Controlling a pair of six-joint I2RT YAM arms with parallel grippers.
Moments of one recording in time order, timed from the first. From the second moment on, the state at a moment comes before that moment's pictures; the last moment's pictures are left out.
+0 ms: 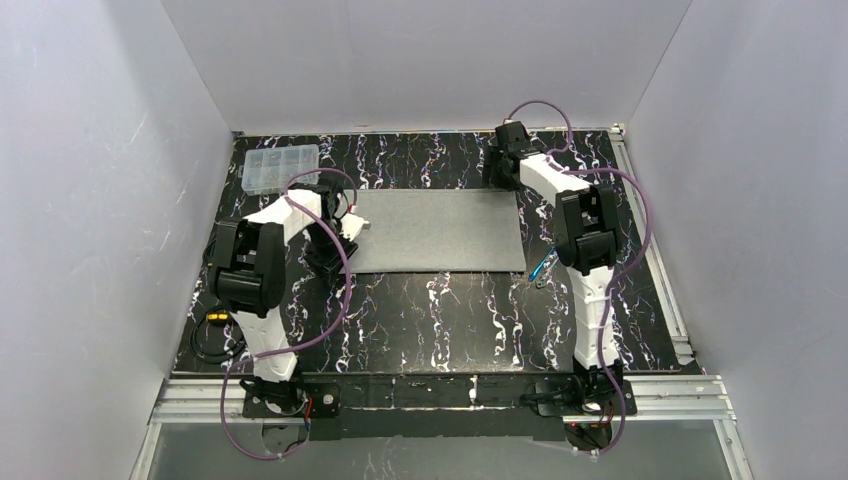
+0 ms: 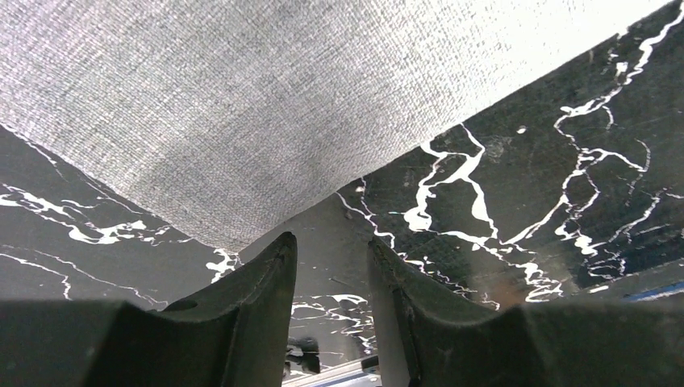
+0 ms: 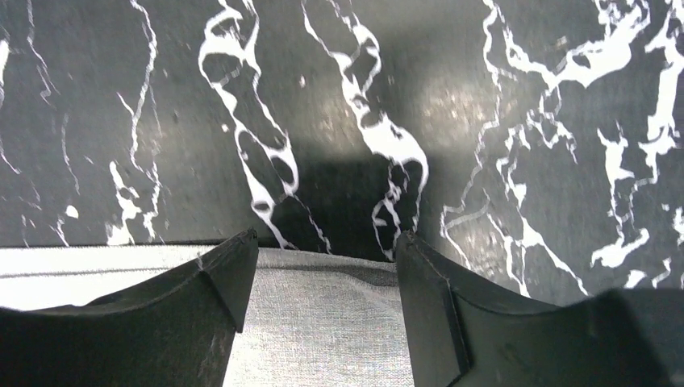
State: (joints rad) left arm -0.19 1.88 1.25 -1.03 0.09 0.48; right arm 0.30 2.32 1.86 -0.45 0.11 0.36
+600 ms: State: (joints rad) left arm -0.23 2.00 1.43 -0.97 -0.01 0.45; right arm 0.30 1.94 1.31 -0.46 0.11 0.43
